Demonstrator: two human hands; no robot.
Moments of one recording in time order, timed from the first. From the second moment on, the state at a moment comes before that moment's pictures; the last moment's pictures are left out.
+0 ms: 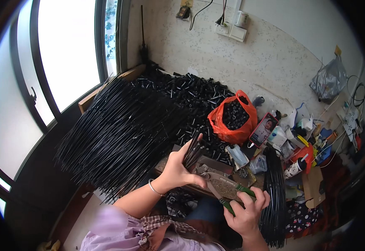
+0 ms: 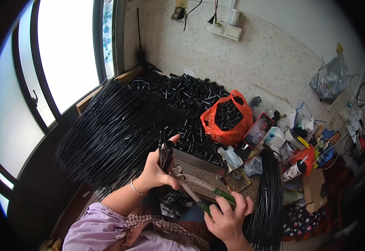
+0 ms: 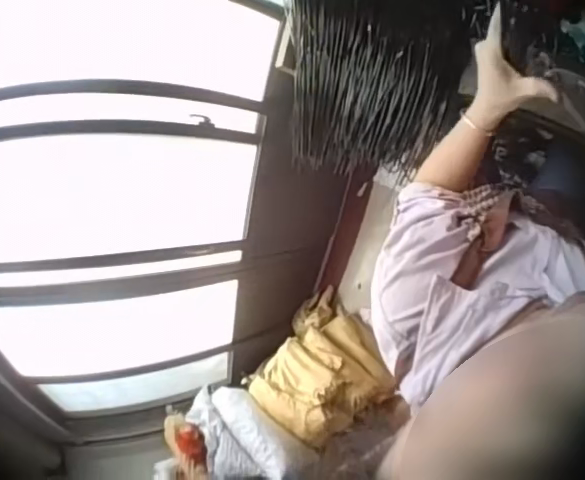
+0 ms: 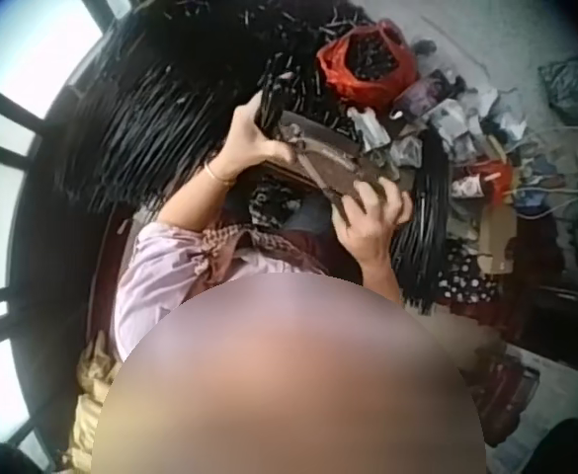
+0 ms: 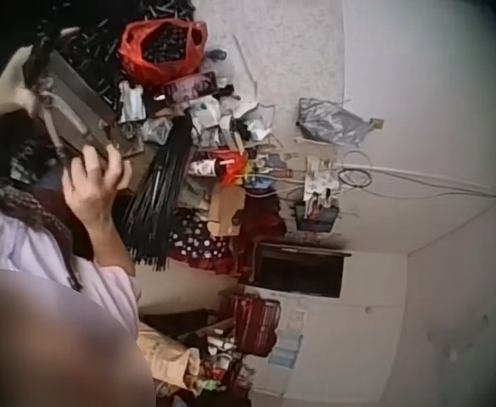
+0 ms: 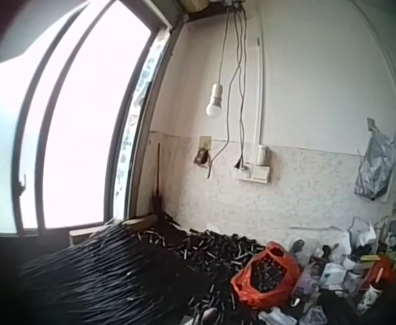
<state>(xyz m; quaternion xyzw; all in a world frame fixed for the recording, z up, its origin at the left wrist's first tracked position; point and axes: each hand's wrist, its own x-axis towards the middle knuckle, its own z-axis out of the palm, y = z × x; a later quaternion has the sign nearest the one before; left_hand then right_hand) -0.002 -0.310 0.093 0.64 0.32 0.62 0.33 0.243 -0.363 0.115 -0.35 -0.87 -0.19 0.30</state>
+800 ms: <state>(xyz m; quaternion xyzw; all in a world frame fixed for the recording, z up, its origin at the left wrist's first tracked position) -0.012 -0.318 0.108 0.58 0.23 0.64 0.45 0.230 -0.362 0.072 -0.31 -0.56 0.74 0.22</state>
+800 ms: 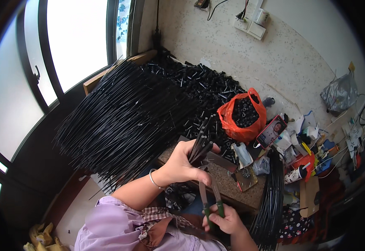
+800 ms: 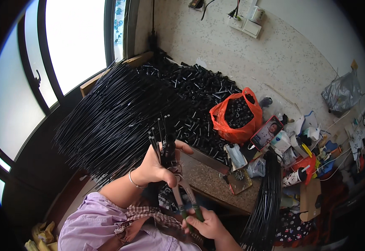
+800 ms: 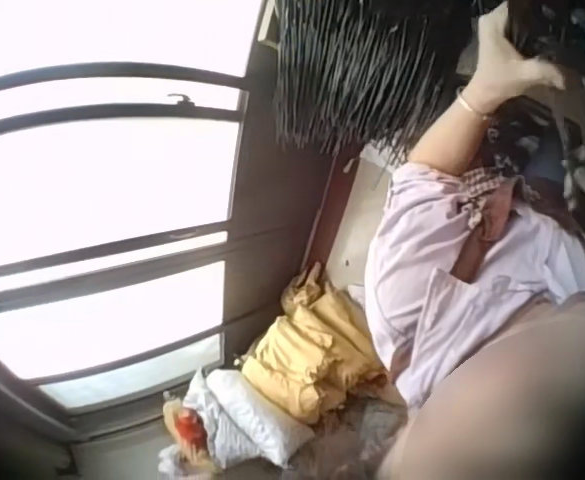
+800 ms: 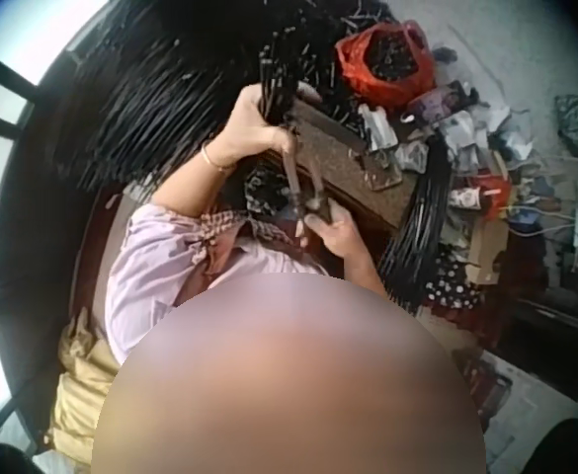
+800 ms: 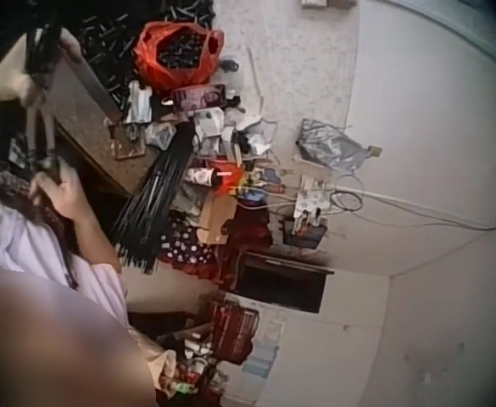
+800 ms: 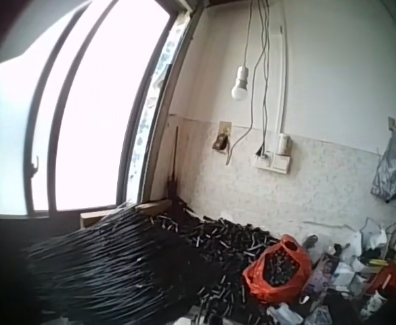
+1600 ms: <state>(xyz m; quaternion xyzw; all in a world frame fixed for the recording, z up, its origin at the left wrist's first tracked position) -0.024 -0.315 0.102 0.64 0.31 0.62 0.35 0.205 -0.349 0.085 -0.38 -0.79 0.41 0.26</state>
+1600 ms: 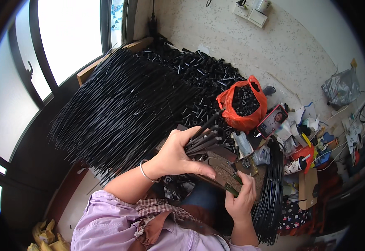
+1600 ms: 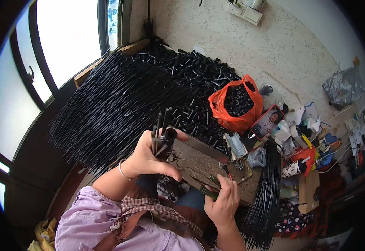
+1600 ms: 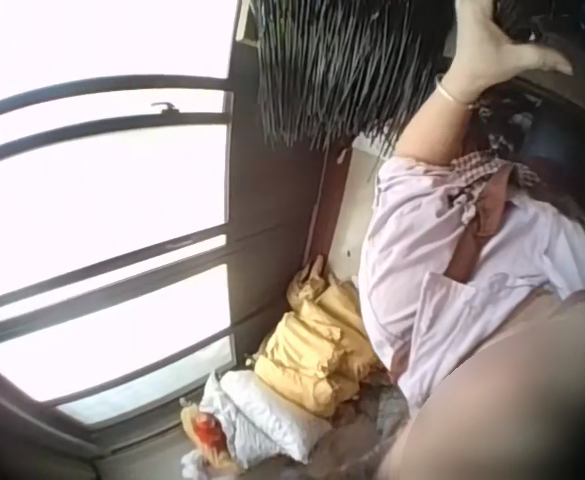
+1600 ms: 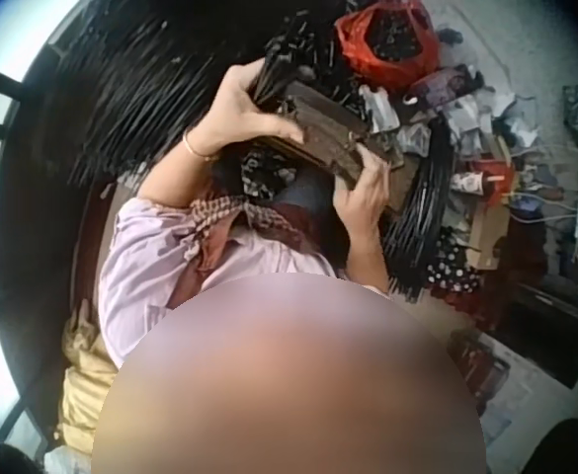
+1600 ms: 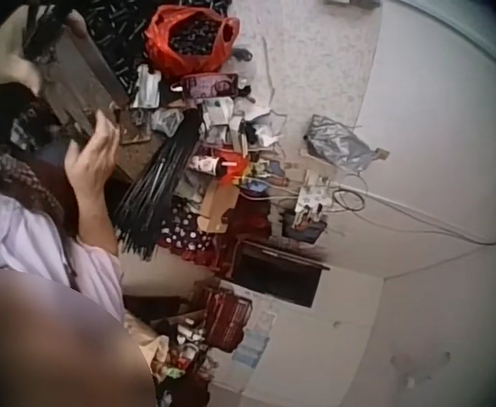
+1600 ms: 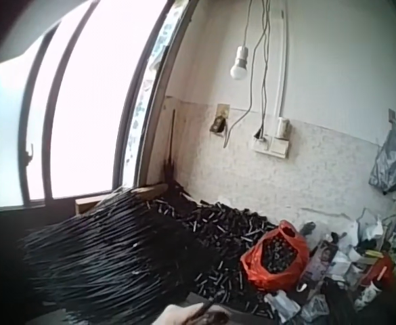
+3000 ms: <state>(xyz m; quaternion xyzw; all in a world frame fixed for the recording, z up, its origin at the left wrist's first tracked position) -0.026 -0.321 0.089 0.56 0.17 0.64 0.50 0.226 -0.351 0.083 -0.31 -0.52 0.68 0.42</state>
